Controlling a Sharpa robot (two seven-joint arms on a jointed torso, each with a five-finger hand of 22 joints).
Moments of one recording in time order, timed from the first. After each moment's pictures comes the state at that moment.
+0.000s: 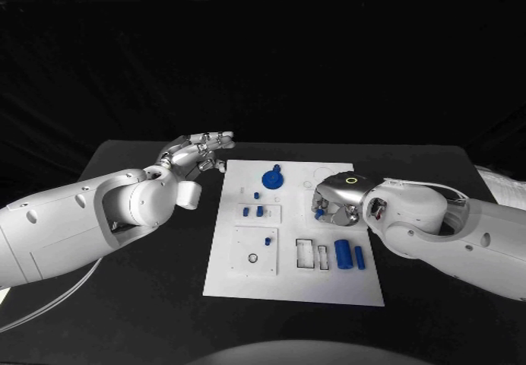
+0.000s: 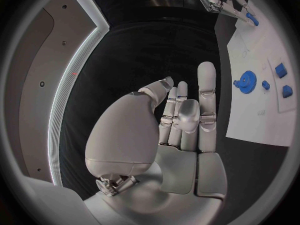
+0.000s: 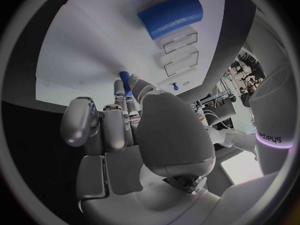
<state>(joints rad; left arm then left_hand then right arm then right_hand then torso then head) 1.18 -0.86 -0.01 1.52 0.15 -0.25 0.34 1.36 -0.13 0.44 -0.01 0.14 1.03 0.16 0.14 0.07 1.07 0.09 0.33 0.14 1.35 0.01 1.28 0.86 0.16 1.31 0.10 0.64 0.69 1.07 -0.91 0.06 1.72 -1.88 -0.02 -0.25 1.45 -0.09 0.33 0.14 0.06 1.15 0.11 0.07 0.08 1.23 0.06 0.12 0.07 1.46 -0.02 1.34 1.18 0.10 1.41 0.09 1.25 1.06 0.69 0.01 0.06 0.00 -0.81</state>
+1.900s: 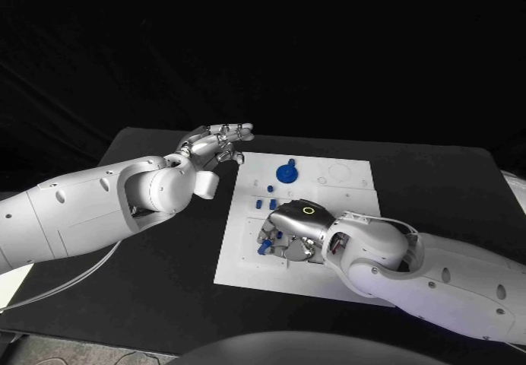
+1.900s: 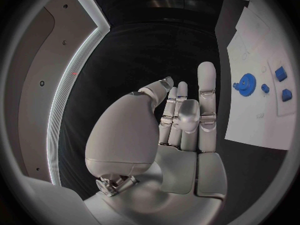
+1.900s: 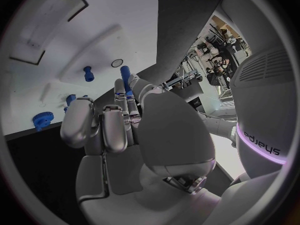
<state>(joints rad) 1.18 -0.85 -0.01 1.52 0.15 -0.24 0.34 1.36 -0.13 0.44 -0.01 0.14 1.03 0.16 0.14 0.07 1.06 0.09 0.33 0.14 1.35 0.01 1.28 0.86 0.16 1.31 0.10 0.64 0.69 0.94 -0.71 0.05 1.78 -1.80 -0.16 -0.14 1.44 -0.10 0.40 0.12 0.05 1.18 0.11 0.07 0.09 1.27 0.04 0.08 0.06 1.46 -0.03 1.35 1.19 0.10 1.41 0.08 1.26 1.07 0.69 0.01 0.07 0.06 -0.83</state>
